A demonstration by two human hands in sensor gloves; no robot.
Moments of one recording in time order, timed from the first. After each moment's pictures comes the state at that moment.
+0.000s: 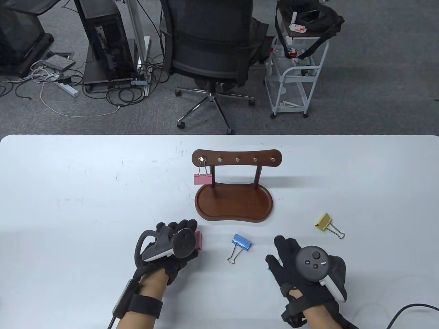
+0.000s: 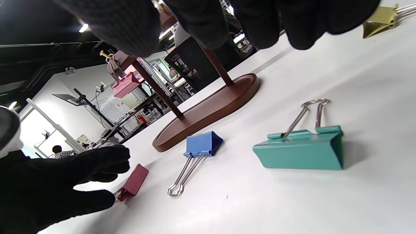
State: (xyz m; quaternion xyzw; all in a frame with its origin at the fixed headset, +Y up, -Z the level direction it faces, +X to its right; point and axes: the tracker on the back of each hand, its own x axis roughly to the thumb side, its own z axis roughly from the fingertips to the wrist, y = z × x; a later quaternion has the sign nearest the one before) left_hand -0.148 -0.752 -0.309 -0.12 -0.21 0.00 0.97; right_hand 0.184 -0.707 -0.228 0.05 0.07 0.95 0.31
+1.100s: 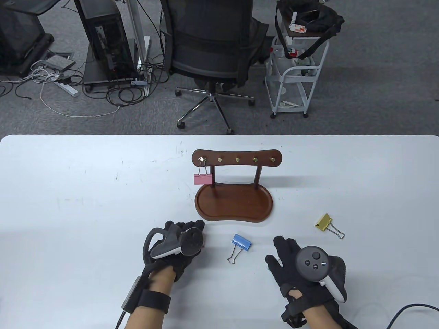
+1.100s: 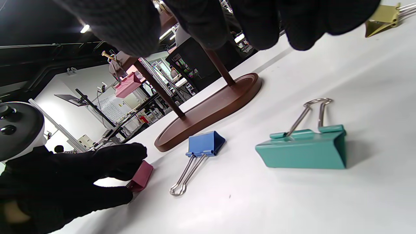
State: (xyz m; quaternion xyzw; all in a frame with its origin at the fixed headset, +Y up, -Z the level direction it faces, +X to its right) left_hand -0.130 -0.759 -0.317 -0.11 -0.23 0.01 0.97; right_hand 0.183 -0.707 -0.228 0.05 0.07 0.95 0.31
